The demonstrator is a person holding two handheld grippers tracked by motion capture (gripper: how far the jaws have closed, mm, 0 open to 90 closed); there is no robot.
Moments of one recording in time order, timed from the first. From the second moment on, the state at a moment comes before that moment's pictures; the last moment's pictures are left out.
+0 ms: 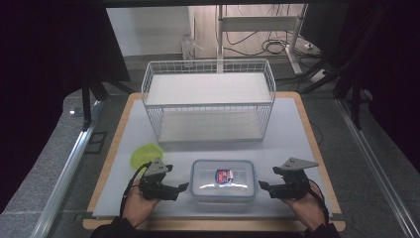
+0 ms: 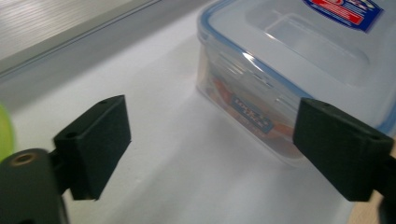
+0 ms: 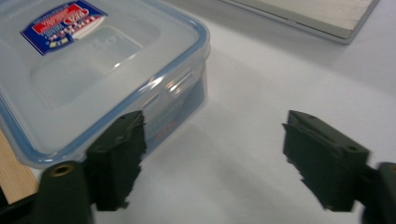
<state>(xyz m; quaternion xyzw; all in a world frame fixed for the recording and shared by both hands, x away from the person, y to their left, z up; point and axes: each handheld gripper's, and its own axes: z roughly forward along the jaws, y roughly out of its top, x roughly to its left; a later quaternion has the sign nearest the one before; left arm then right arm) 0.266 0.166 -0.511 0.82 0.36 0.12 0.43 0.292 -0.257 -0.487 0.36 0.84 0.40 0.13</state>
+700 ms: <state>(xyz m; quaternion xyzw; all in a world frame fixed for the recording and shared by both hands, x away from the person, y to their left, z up) 0.267 0.159 -0.495 0.82 0.36 0.06 0.45 0.292 -0.249 -0.476 0.35 0.83 0.42 0.09</state>
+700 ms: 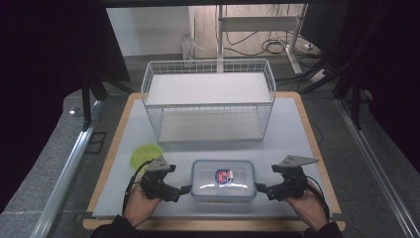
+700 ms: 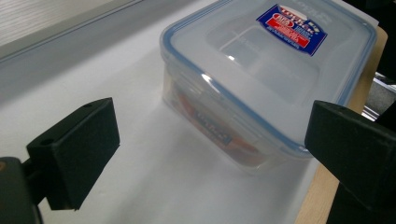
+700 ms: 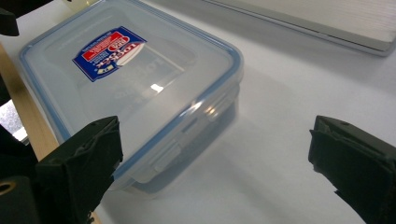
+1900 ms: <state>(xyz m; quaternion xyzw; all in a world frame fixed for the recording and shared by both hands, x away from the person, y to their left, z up) 0.296 0.134 -0.519 0.81 0.36 -0.11 0.45 0.315 -0.220 -0.498 0.41 0.81 0.40 -0.11</state>
